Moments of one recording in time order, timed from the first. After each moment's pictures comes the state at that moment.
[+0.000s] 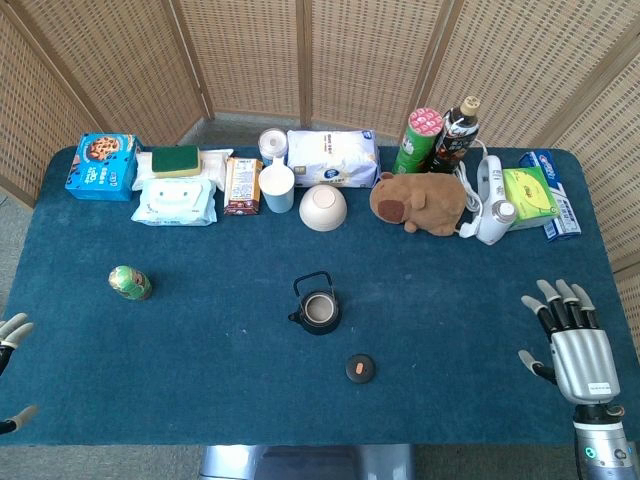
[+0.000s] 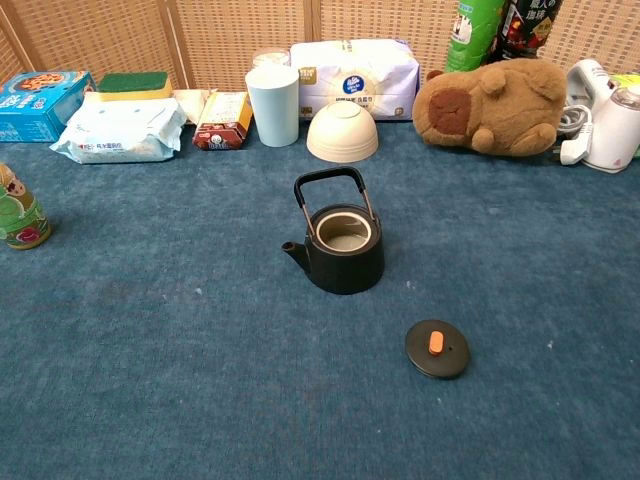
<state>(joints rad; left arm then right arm) 0.05 -0.84 0.14 -1.75 1.75 1.61 -0.22 0.11 -1.22 0.03 -1.54 -1.58 1.62 -0.16</state>
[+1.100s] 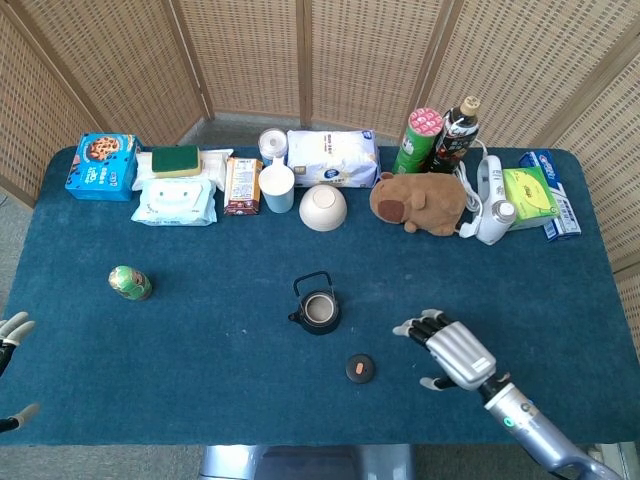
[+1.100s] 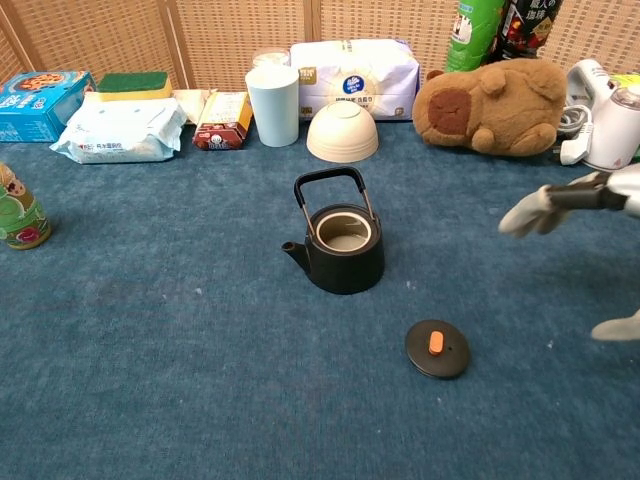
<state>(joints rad) 0.05 -0.84 0.14 -1.76 1.73 1.59 -0.21 0.42 -1.26 -0.04 -1.62 -1.77 1.13 0.06</state>
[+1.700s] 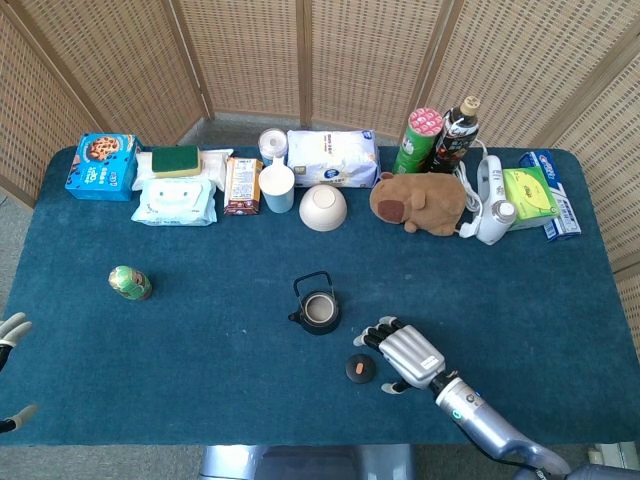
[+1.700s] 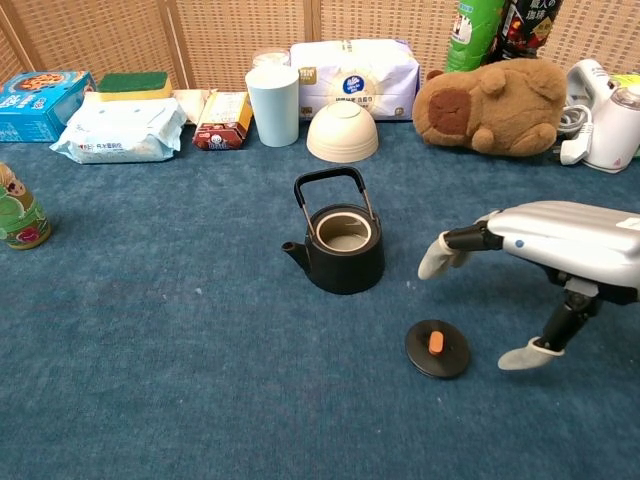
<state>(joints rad) 0.05 -0.84 0.14 -1.75 1.73 1.59 -0.25 0.51 -1.40 0.01 -1.69 -1.58 0.94 -0.15</state>
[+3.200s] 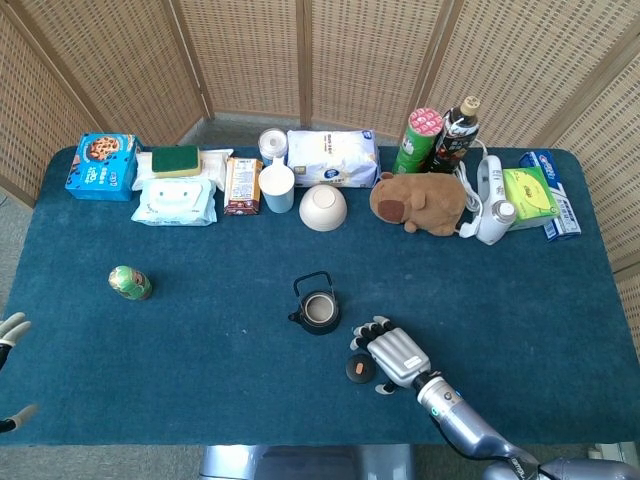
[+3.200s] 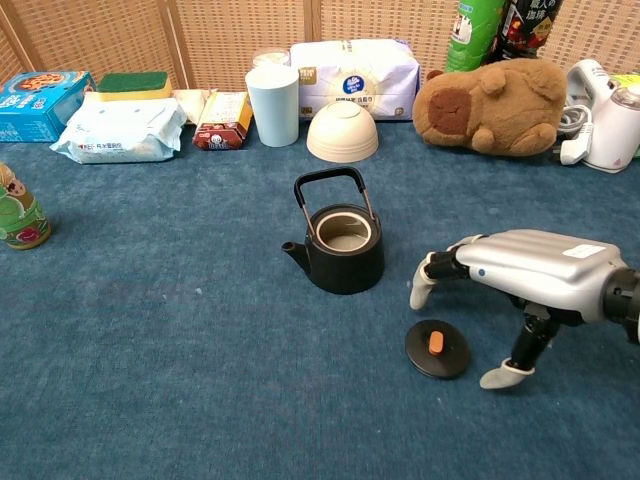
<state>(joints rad) 0.05 -0.83 0.14 -1.75 1.73 1.59 -0.26 0.57 -1.48 0.01 -1.72 -1.28 0.89 -0.42</state>
